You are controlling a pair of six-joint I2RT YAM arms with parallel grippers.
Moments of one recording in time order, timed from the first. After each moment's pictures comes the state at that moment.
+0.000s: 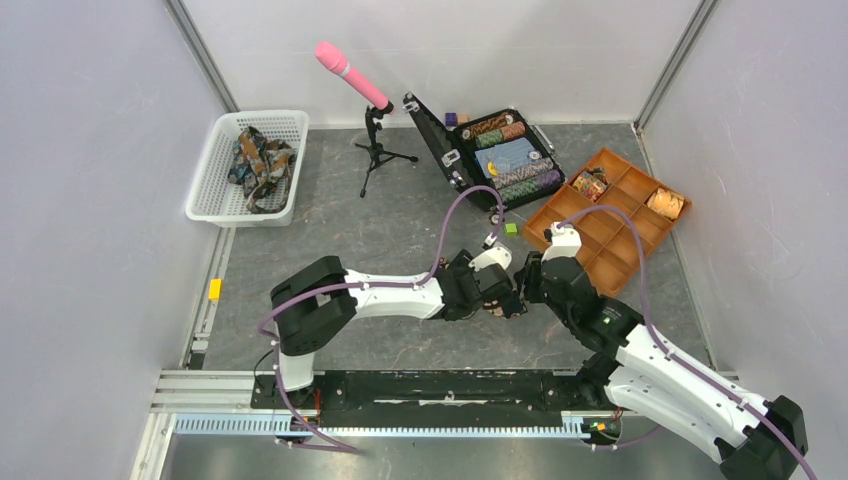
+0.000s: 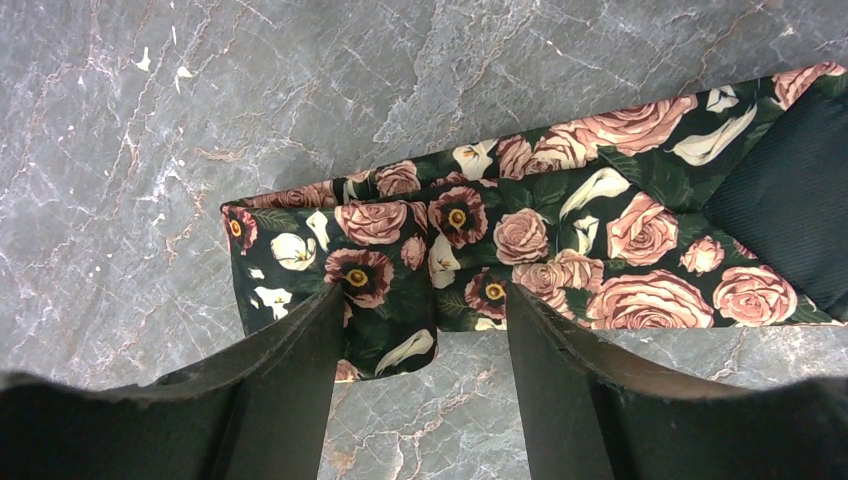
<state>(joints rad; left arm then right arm) -1.20 1.89 1.20 -0.35 -0.63 -0.31 0.73 0.71 0.47 -0.33 0.37 0.54</state>
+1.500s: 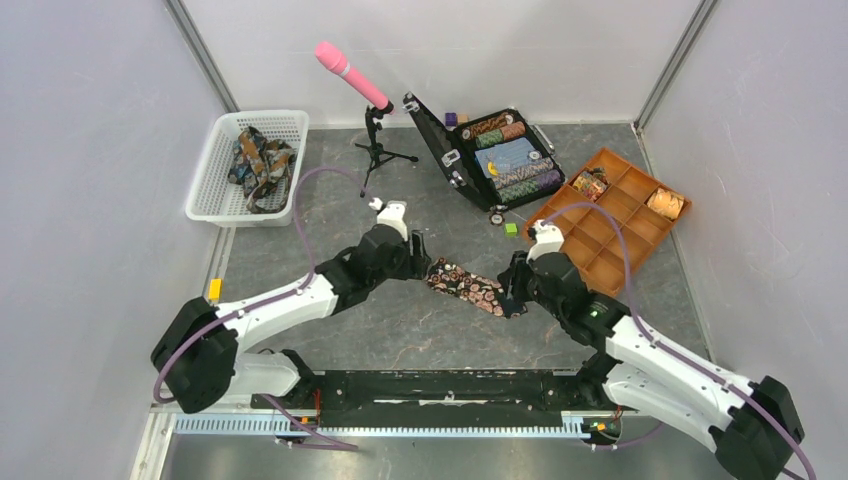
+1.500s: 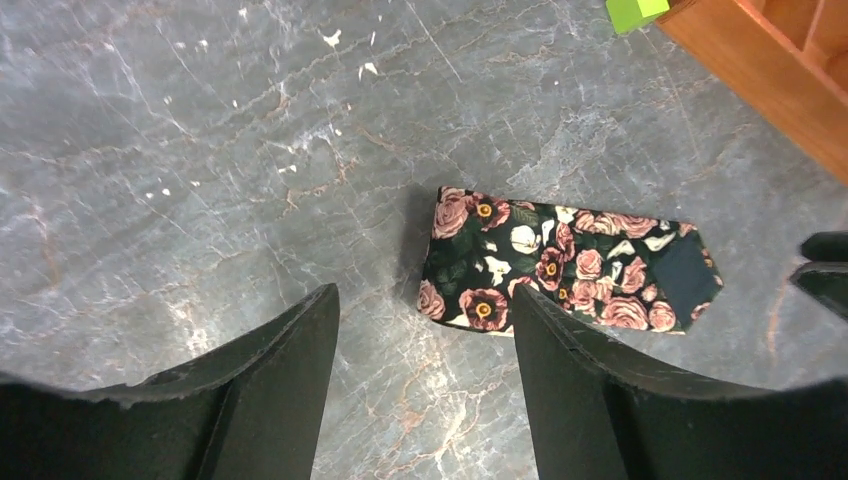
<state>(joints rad) -0.83 1.28 0.72 -0.04 -0.26 -0.50 0.73 0.79 0.45 -0.20 0.25 0.52</state>
